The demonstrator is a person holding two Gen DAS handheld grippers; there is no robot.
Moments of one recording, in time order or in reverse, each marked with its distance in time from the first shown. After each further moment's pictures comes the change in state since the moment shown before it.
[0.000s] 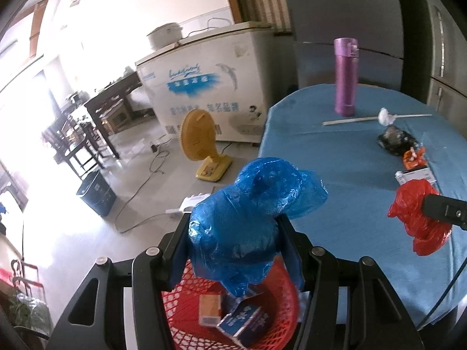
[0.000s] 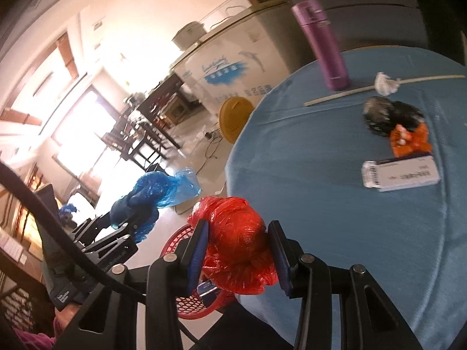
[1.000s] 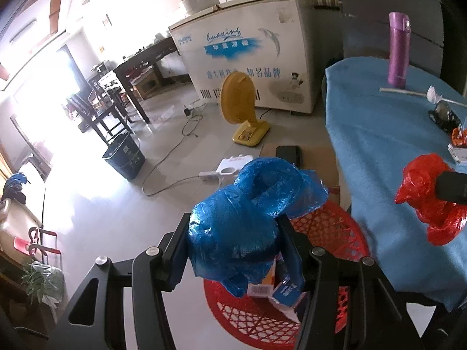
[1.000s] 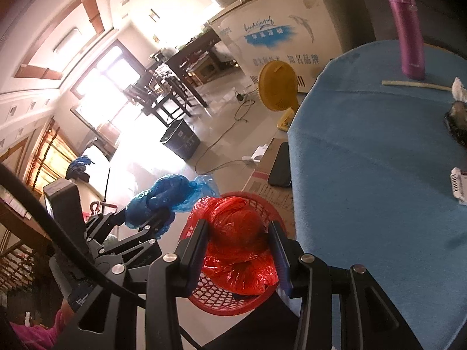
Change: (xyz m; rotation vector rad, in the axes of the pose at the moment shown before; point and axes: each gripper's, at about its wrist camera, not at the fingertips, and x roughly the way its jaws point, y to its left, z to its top) left arm 0.038 0.069 -0.044 -0.063 0.152 0.137; right arm 0.095 0.068 -0.007 -0.140 0.190 0.091
